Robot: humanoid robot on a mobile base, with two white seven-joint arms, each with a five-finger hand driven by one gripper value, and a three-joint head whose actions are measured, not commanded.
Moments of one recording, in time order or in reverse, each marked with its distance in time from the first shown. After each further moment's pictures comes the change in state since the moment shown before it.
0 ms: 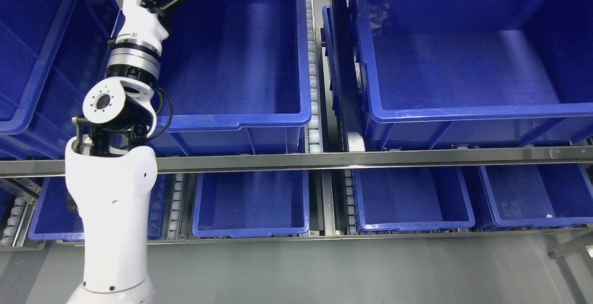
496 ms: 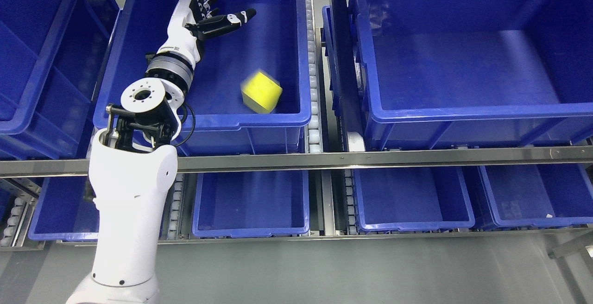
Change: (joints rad) left arm -0.025 0.000 -0.096 0.047 -0.063 0.201 0.036; right arm 0.000 0.000 0.000 0.000 0.000 -0.001 0.000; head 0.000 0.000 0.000
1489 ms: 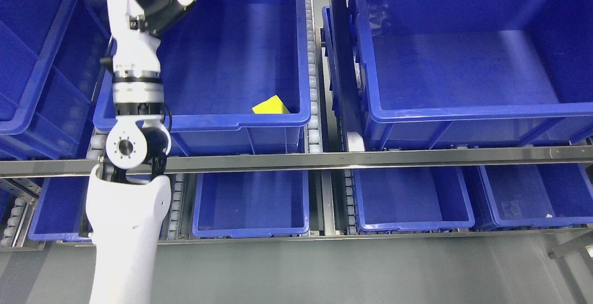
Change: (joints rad) left arm 0.195 0.013 0.063 -0.052 -0.065 -0.833 -0.016; right arm 0.000 0.000 0.000 0.000 0.000 -0.004 0.000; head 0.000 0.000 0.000
